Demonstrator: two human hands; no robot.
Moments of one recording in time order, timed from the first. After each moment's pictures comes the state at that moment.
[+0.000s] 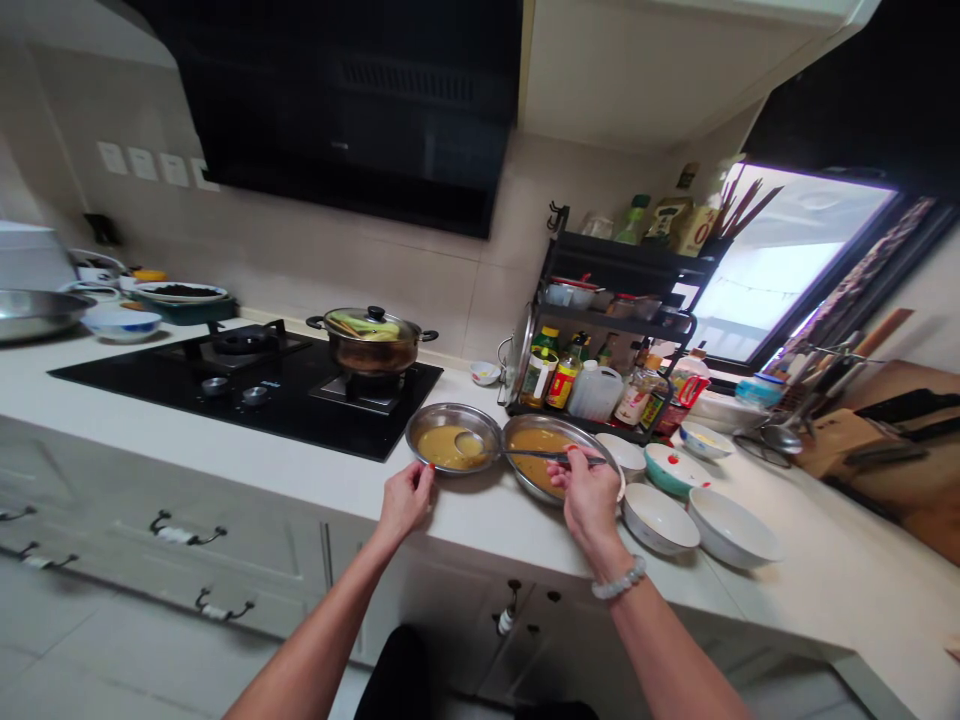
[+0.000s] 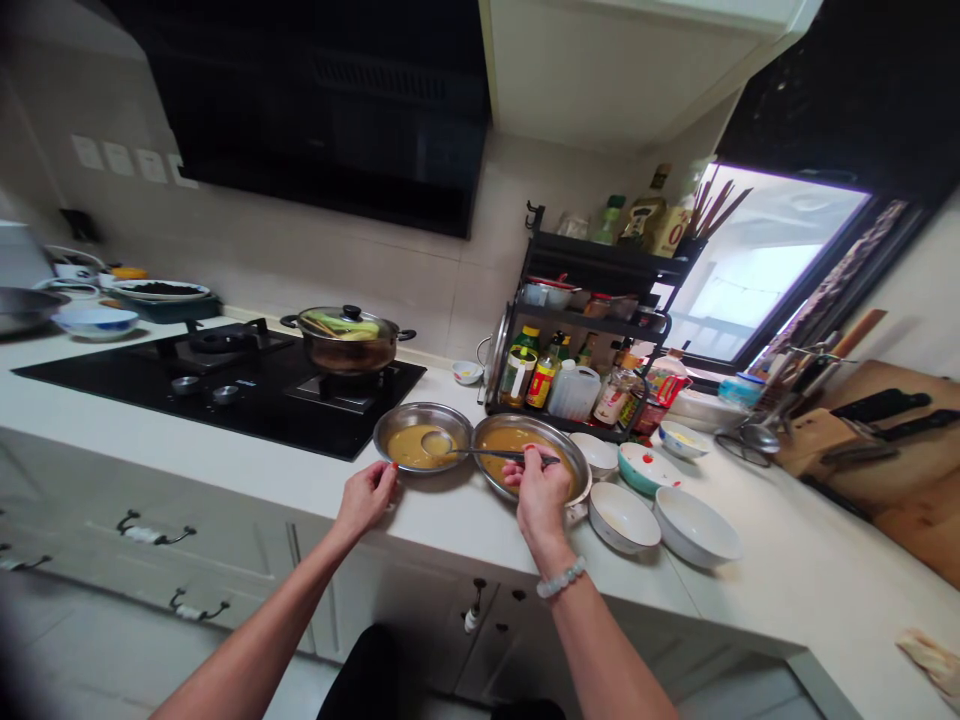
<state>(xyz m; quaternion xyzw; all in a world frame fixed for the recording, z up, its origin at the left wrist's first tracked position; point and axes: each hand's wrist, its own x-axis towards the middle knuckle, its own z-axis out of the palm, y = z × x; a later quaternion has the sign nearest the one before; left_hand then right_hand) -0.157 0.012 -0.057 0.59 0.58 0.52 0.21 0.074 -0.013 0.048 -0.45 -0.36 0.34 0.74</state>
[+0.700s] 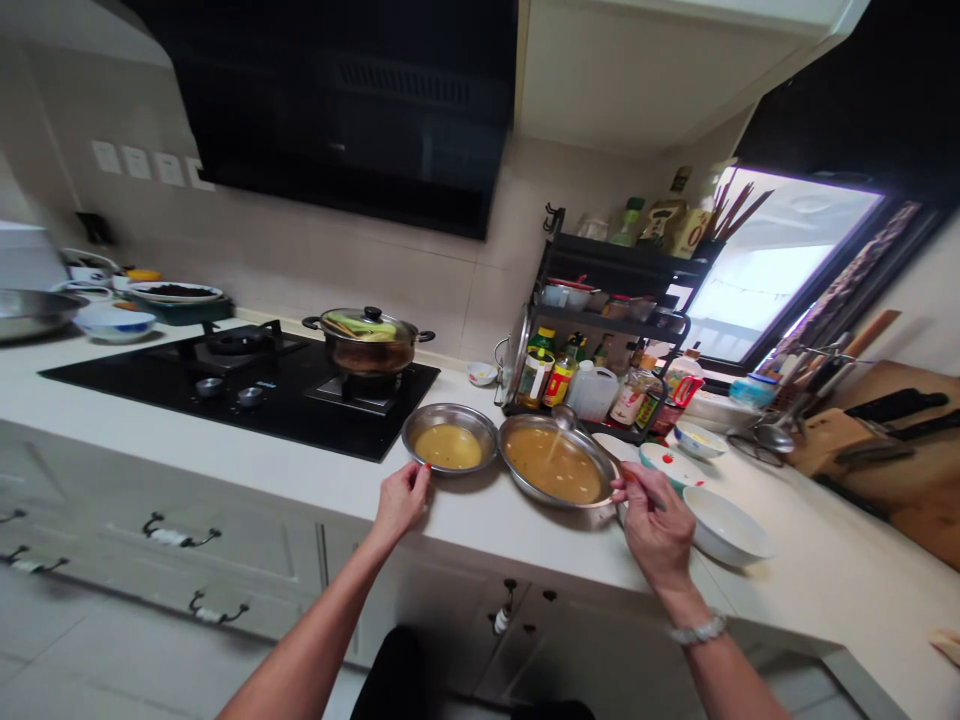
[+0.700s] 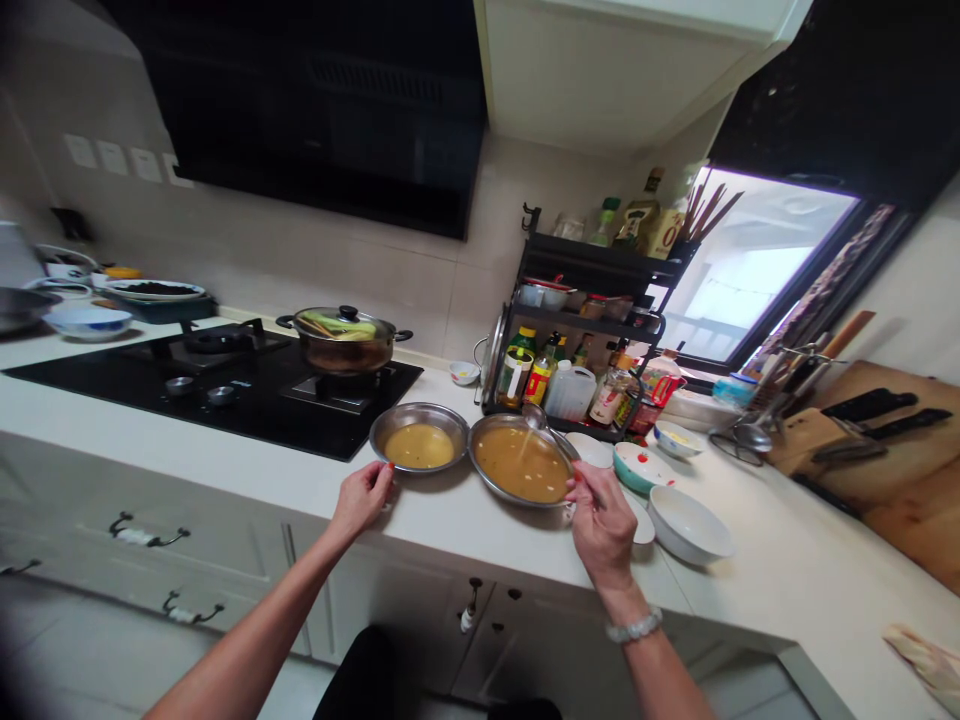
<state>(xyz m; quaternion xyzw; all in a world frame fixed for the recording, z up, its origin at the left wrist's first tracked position) -0.157 0.012 -0.056 0.60 0.58 0.51 0.20 0.164 -0.057 0.046 -0.47 -0.63 -0.08 0.61</state>
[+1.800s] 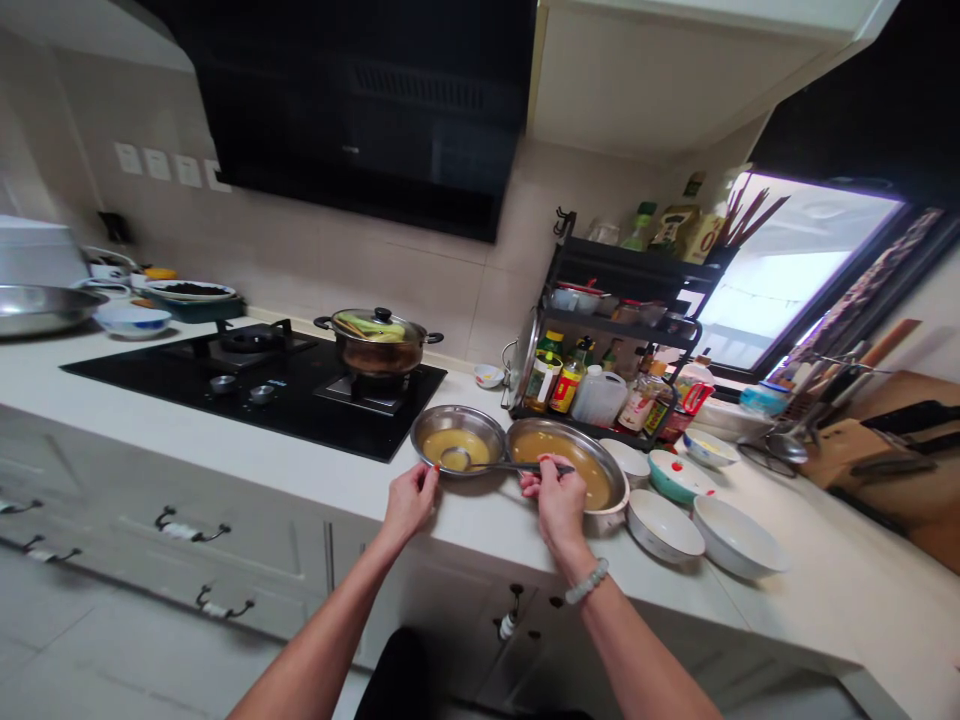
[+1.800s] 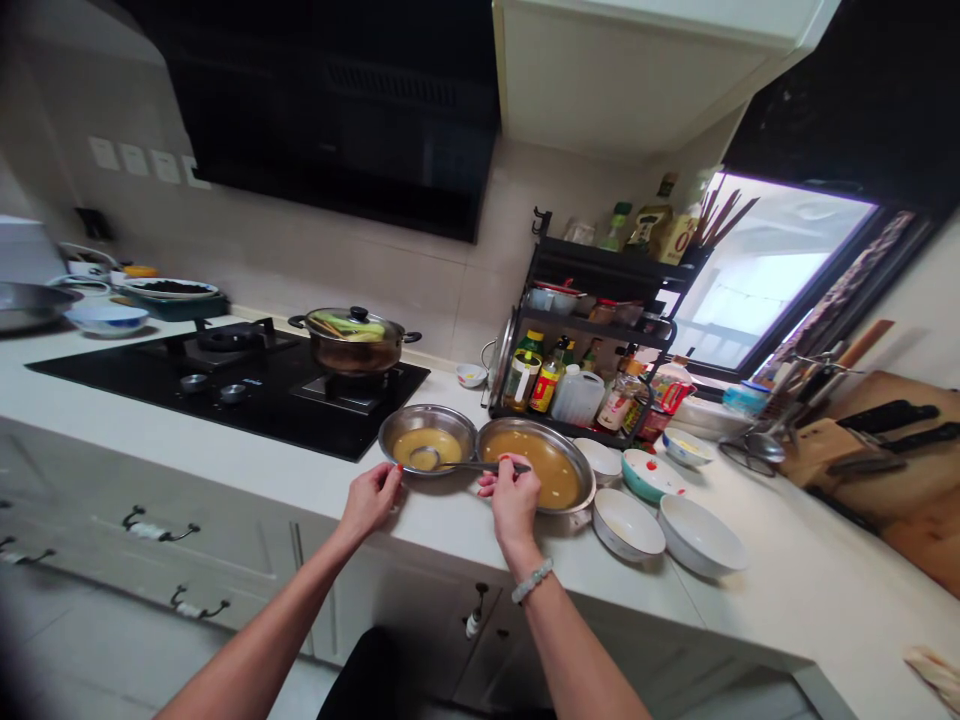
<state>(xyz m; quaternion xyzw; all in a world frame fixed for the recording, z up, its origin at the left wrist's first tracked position) -0.156 0.013 -0.058 0.59 0.58 0.52 0.20 0.048 -0.001 0.011 -0.48 -0.42 0.33 0.69</state>
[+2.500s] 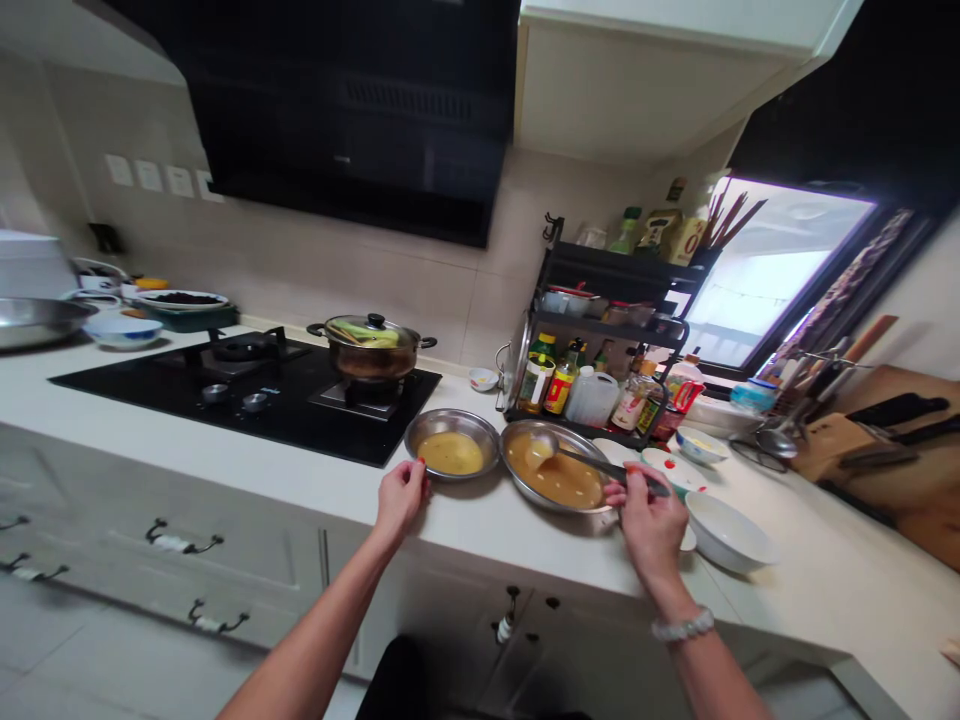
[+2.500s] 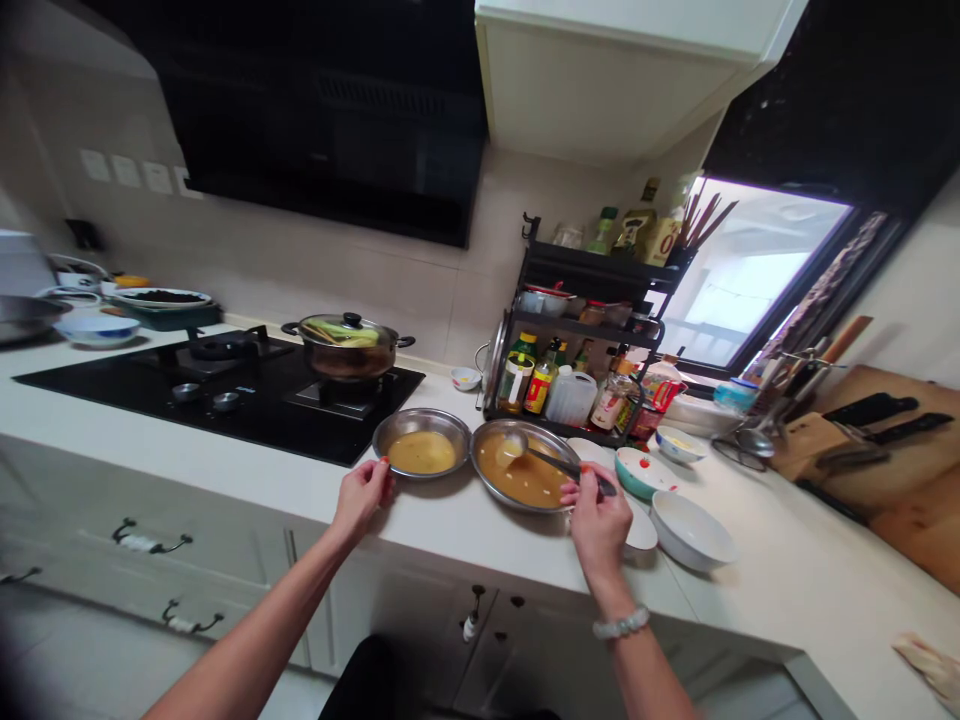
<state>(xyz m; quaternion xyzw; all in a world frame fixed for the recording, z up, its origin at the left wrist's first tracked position) -0.154 0.019 -0.051 0.43 0.54 0.63 0.36 0.153 -0.039 0.040 -0.52 -0.47 0.10 0.71</state>
